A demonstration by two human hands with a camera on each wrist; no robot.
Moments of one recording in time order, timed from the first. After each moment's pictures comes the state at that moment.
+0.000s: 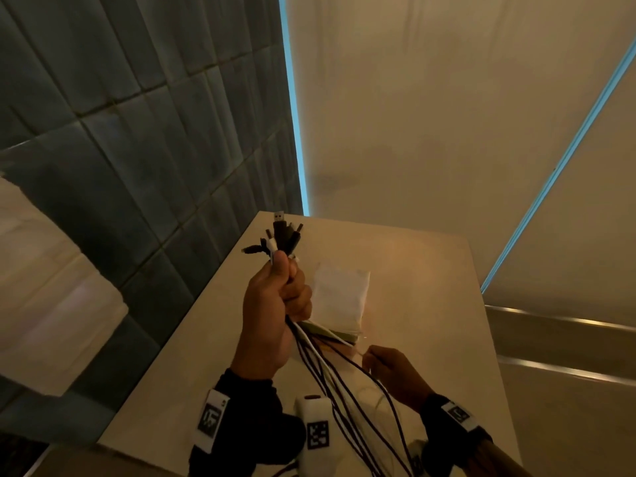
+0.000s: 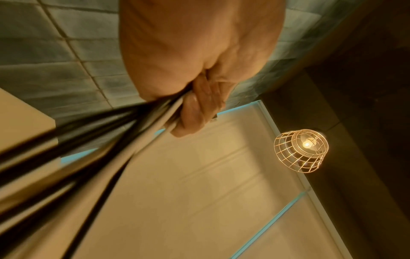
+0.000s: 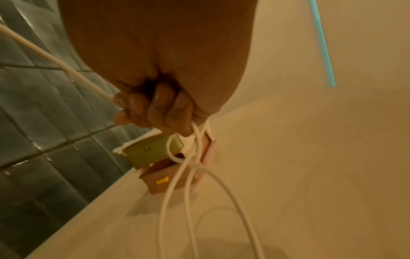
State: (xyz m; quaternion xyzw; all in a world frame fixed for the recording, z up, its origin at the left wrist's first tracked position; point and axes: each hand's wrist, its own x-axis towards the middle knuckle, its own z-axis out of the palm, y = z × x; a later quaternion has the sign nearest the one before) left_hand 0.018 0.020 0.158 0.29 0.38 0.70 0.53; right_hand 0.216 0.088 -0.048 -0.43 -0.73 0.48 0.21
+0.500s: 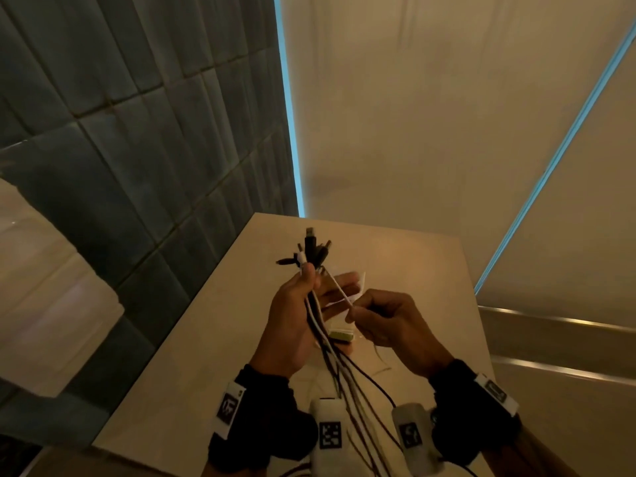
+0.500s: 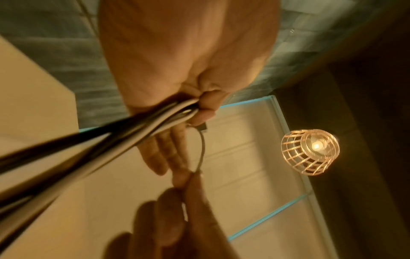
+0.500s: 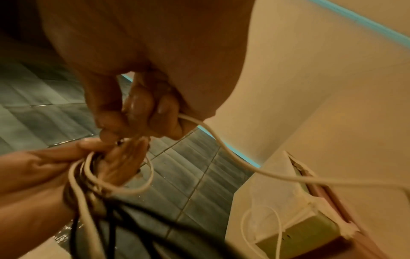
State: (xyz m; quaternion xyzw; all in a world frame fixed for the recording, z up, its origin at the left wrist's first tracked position) left_hand 0.044 0.022 0.148 0.30 0.45 0.60 0.59; right_hand 0.206 0.072 0.108 -0.26 -0.64 0.63 0.37
